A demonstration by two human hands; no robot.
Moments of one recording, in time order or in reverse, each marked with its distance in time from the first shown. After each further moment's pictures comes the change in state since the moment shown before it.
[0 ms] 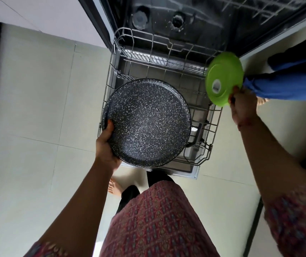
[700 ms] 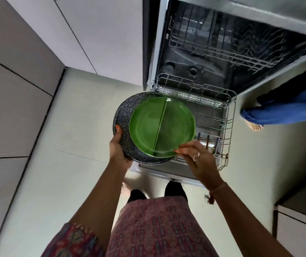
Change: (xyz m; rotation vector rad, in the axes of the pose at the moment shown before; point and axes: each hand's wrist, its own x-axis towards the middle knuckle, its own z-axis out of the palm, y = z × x) left_hand -0.131 0.137 -0.103 -0.175 -0.050 0.057; right_hand -0.395 -0.010 0.065 -0.501 -0.463 -1.190
